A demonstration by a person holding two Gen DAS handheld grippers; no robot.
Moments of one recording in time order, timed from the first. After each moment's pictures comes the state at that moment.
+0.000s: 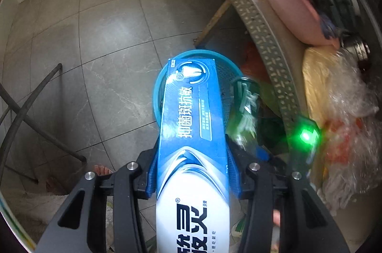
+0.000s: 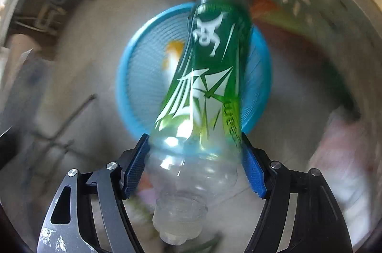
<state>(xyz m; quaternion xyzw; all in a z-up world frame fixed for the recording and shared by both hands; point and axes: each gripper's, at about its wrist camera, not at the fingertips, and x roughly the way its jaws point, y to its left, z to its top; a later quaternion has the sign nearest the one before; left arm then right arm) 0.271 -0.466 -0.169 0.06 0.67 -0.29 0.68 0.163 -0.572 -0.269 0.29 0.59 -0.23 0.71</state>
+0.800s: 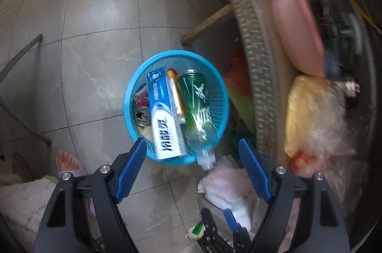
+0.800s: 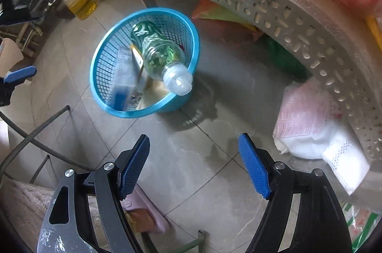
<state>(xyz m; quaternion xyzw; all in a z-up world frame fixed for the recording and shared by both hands) 0.287 -0.465 -0.177 -0.06 0.70 -0.30 0.64 0.052 -0.521 -0.202 0.34 0.53 -0.31 0.71</state>
